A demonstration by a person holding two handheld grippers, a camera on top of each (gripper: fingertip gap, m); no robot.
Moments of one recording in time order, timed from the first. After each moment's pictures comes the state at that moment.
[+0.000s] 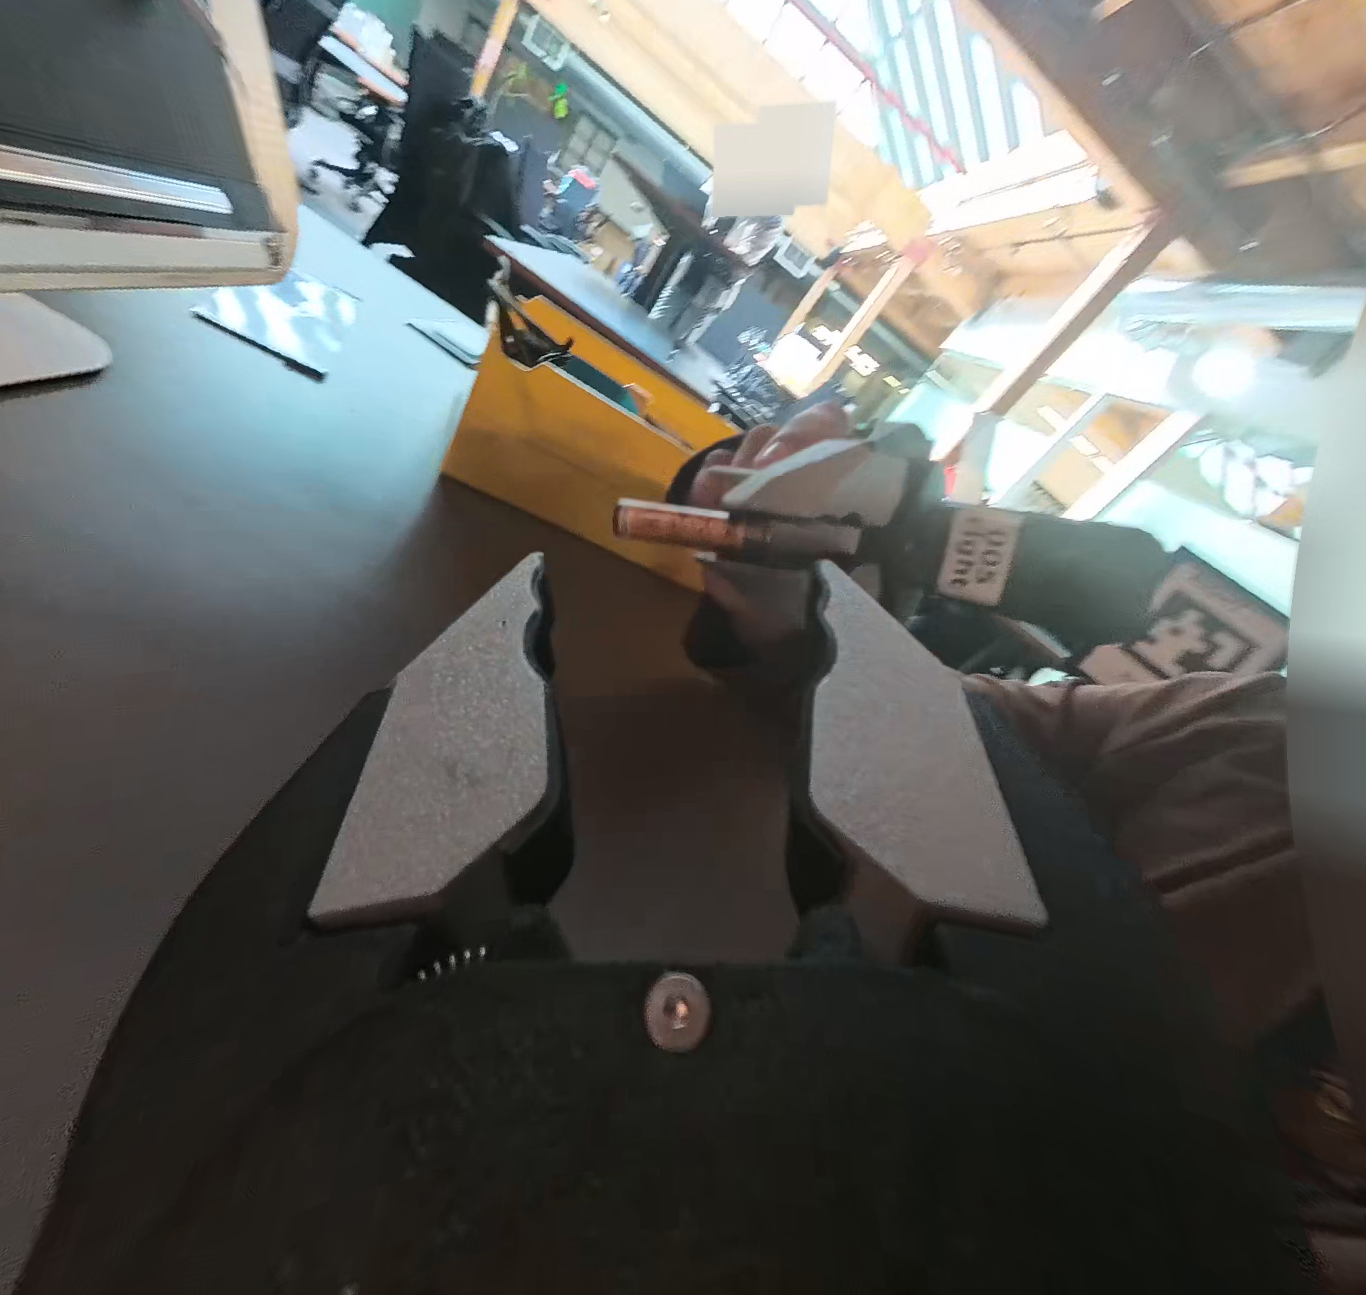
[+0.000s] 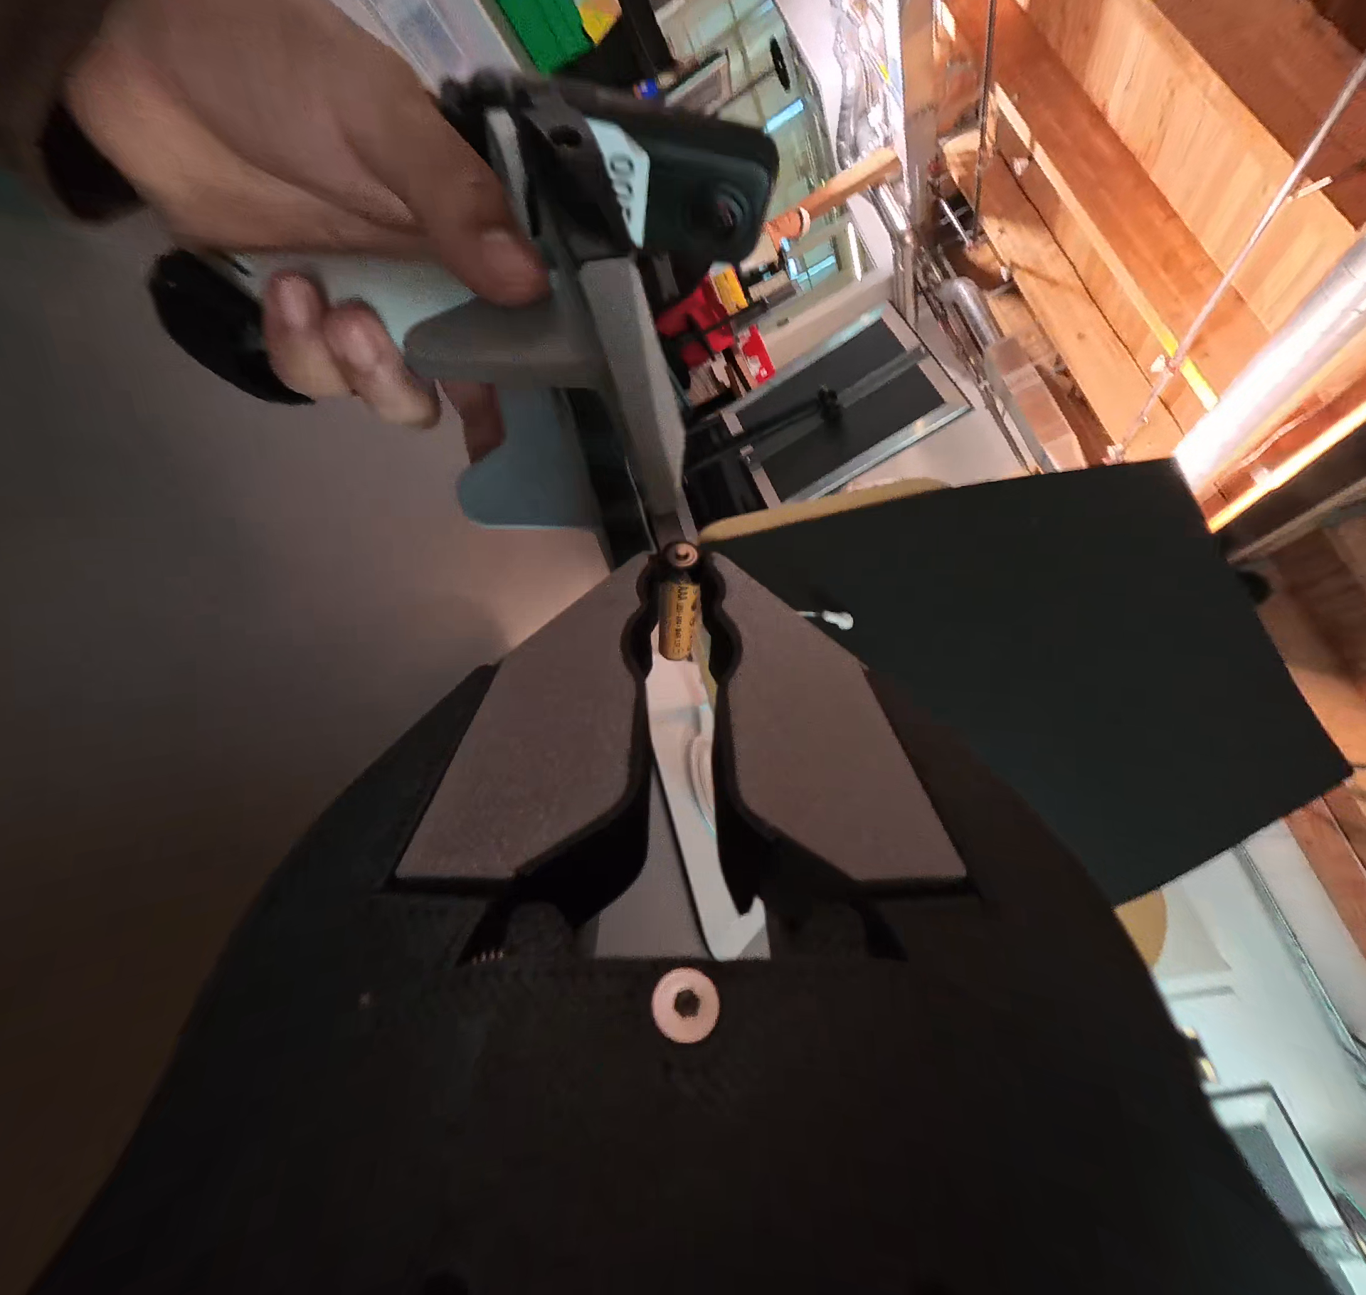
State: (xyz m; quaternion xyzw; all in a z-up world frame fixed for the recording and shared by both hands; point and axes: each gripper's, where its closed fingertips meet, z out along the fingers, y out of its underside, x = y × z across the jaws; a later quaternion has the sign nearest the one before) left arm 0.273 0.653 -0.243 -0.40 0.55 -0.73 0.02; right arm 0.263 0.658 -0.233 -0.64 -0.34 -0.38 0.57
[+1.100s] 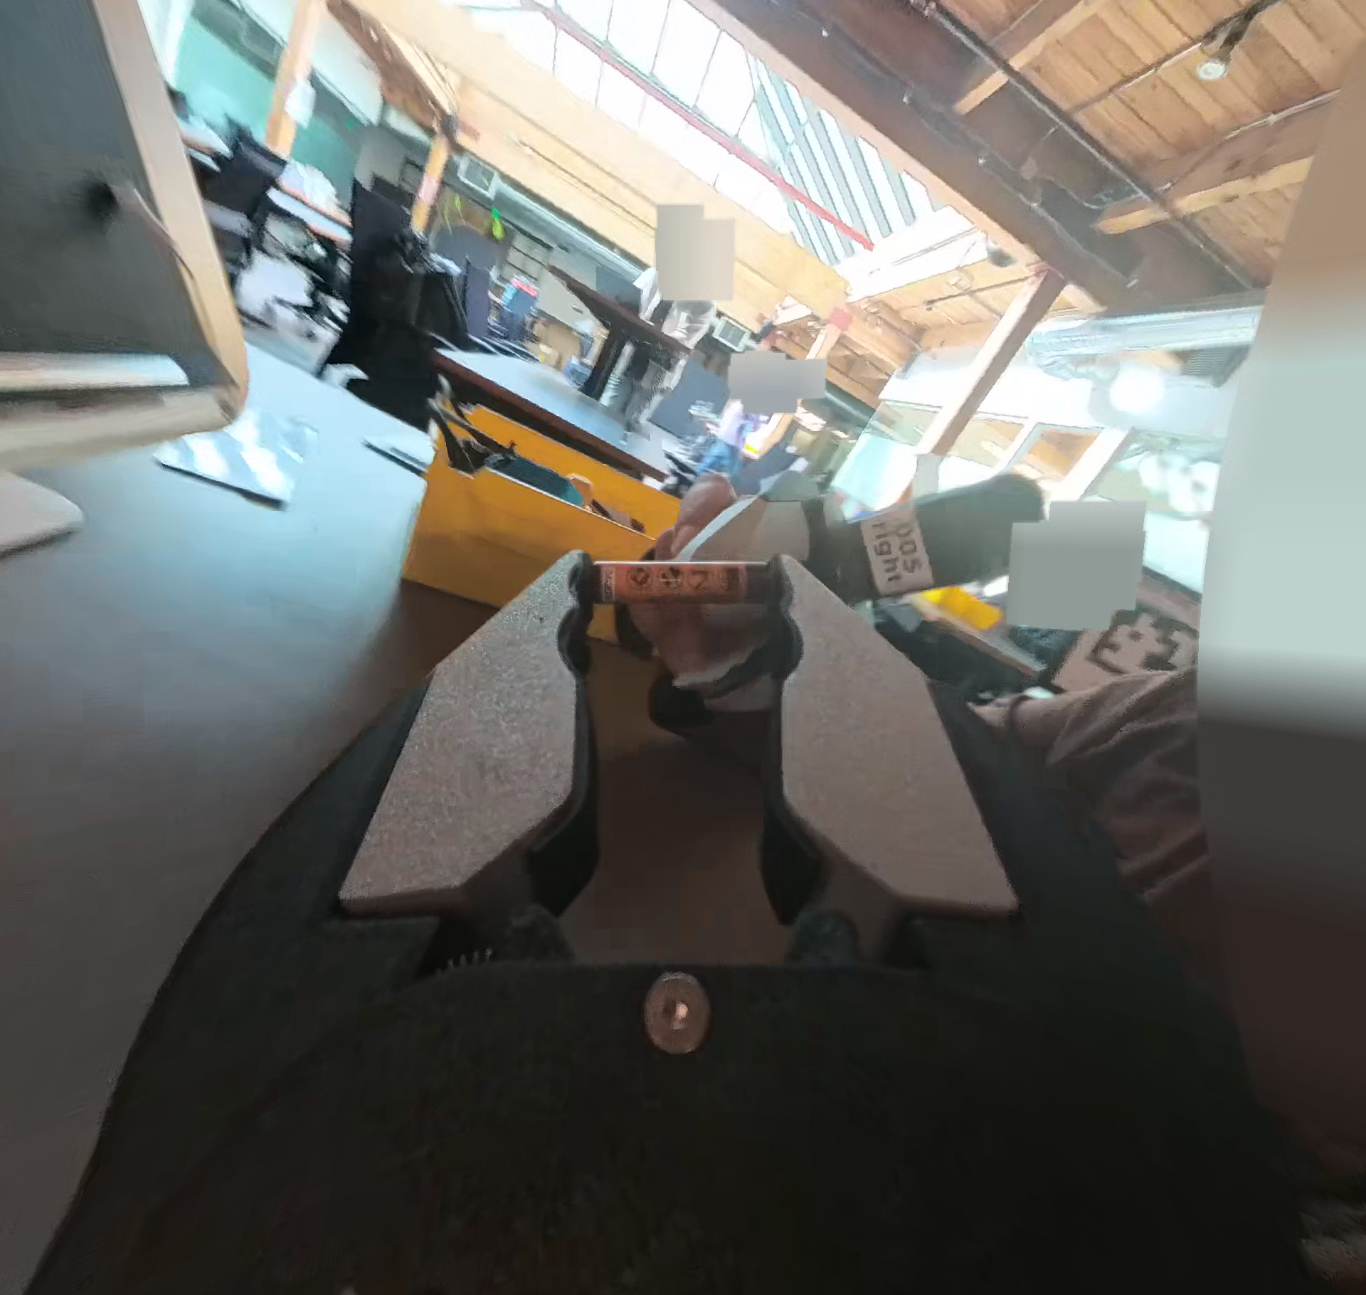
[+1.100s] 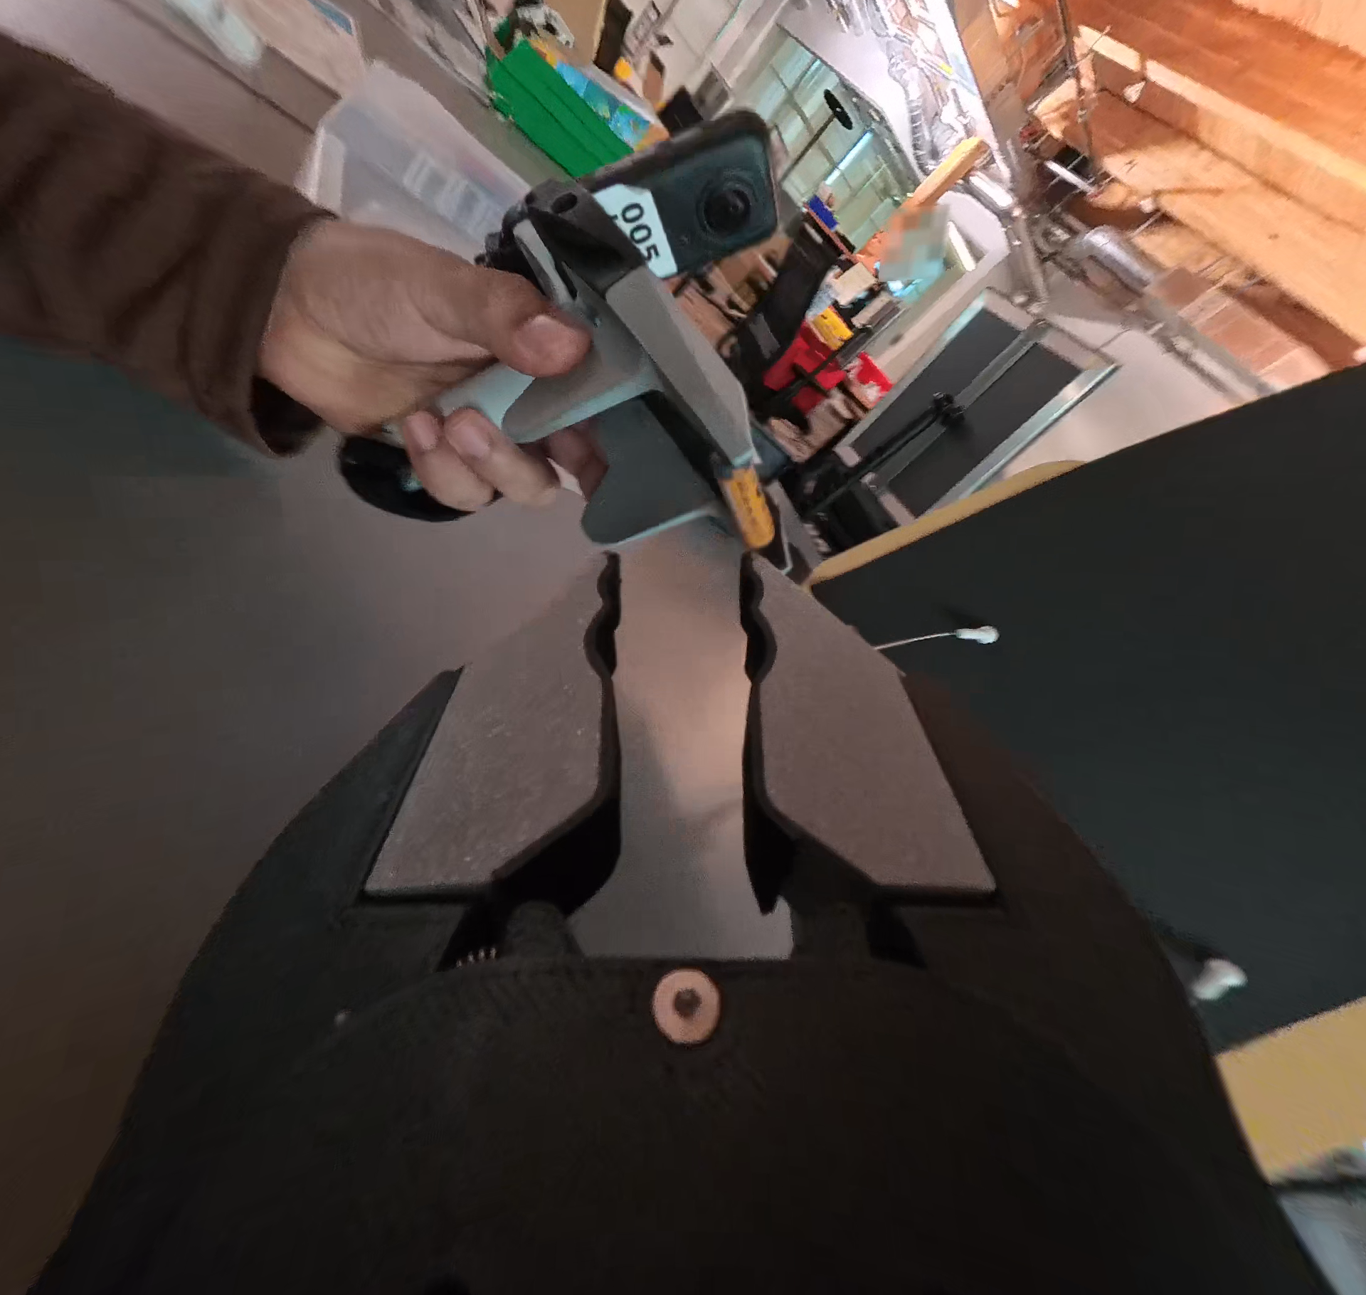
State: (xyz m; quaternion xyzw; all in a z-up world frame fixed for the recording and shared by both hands) left arm 0.257 0.661 -0.206 -0.34 0.54 -0.77 0.06; right arm 0.242 0.659 -0.227 -0.69 -0.29 -0.22 0.63
